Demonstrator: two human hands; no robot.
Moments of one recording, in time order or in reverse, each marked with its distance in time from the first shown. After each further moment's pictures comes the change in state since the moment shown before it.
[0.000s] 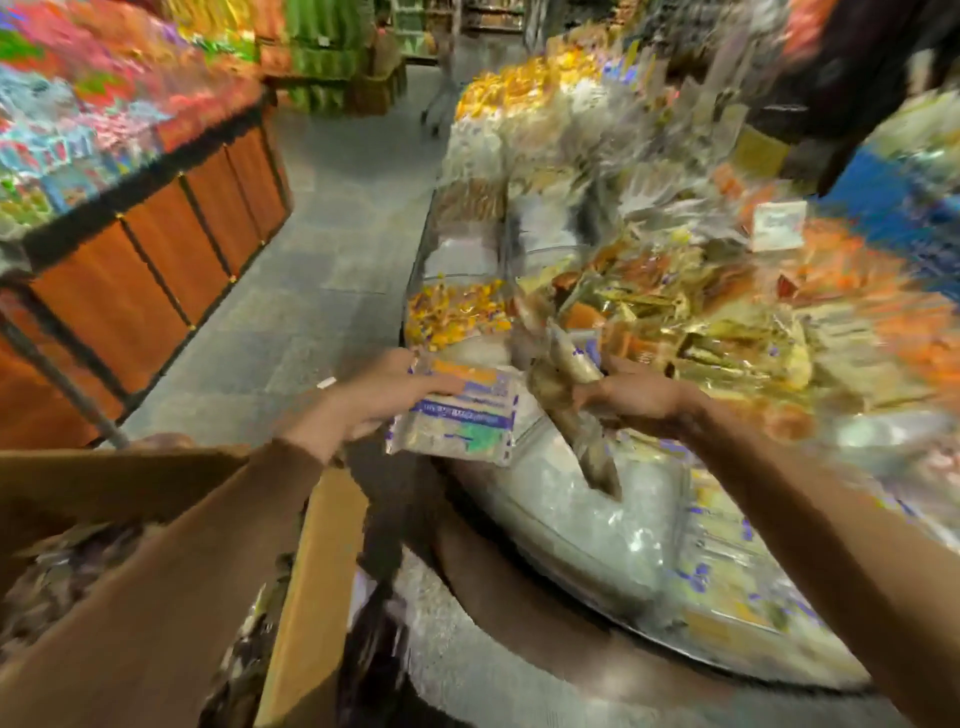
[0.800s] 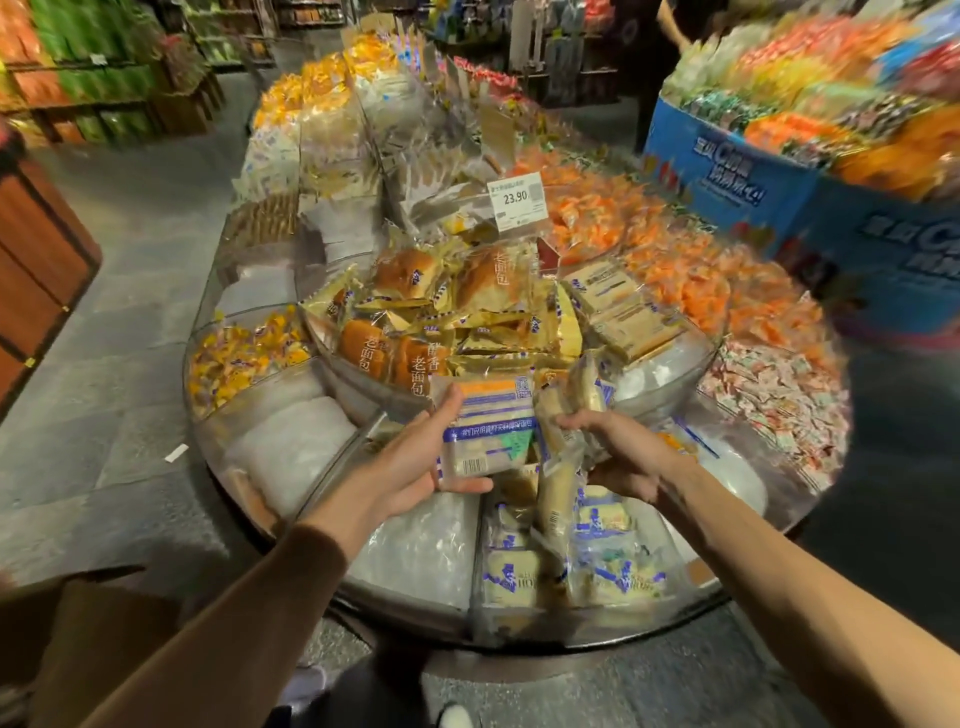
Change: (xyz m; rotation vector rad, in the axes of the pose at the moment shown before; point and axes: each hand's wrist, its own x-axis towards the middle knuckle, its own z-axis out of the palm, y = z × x) left_hand 0.048 0.099 0.289 -0.507 -0.465 -0.122; right_hand -0.114 0.165 -0.169 0.801 0.320 0.266
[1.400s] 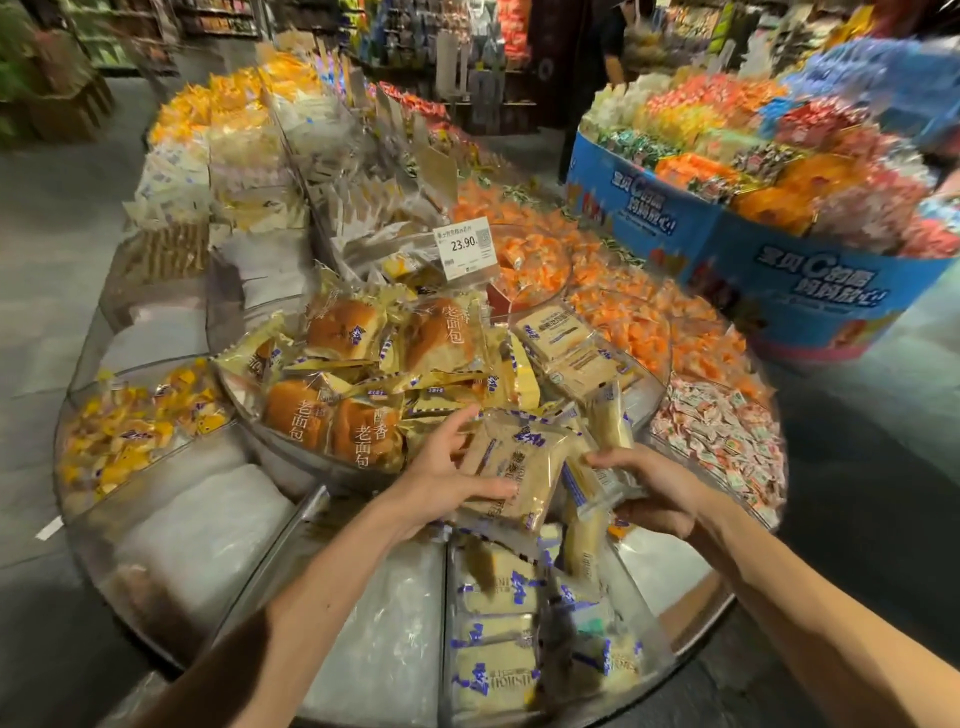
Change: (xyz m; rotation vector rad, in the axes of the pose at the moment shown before) left_hand 0.091 0.029 0.020 0.436 -0.137 0.183; right_hand 0.012 -0.044 -0.055 -0.086 0.099 -0.008
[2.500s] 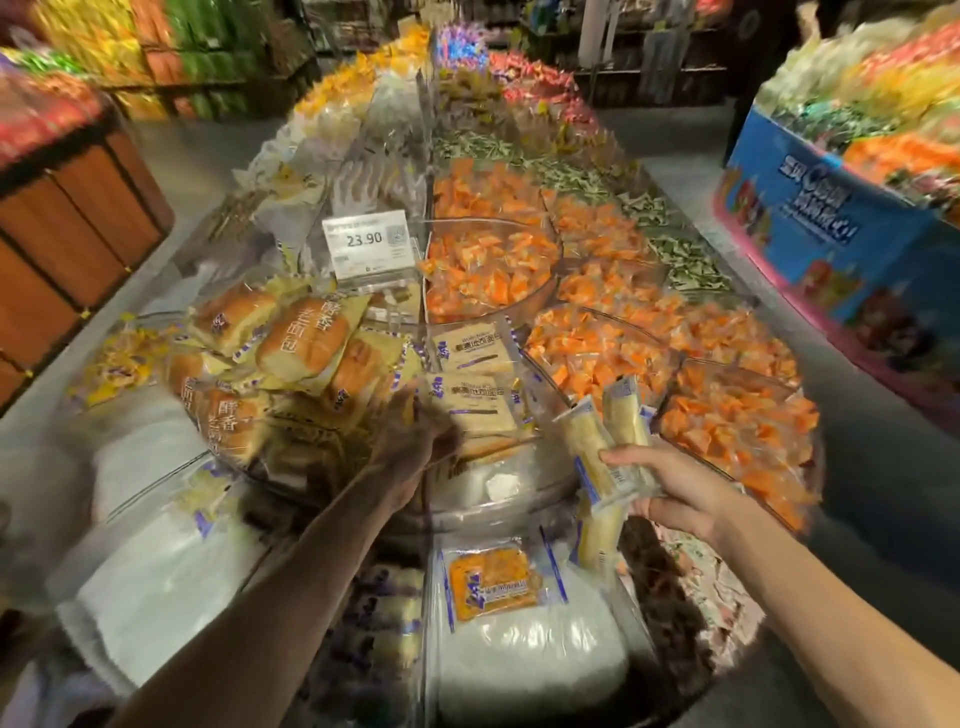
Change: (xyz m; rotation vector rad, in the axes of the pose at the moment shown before) left_hand 0.196 0.043 0.166 -0.355 0.736 -0.076; right_hand 0.102 -0.098 -0.265 0.025 -0.283 0.107
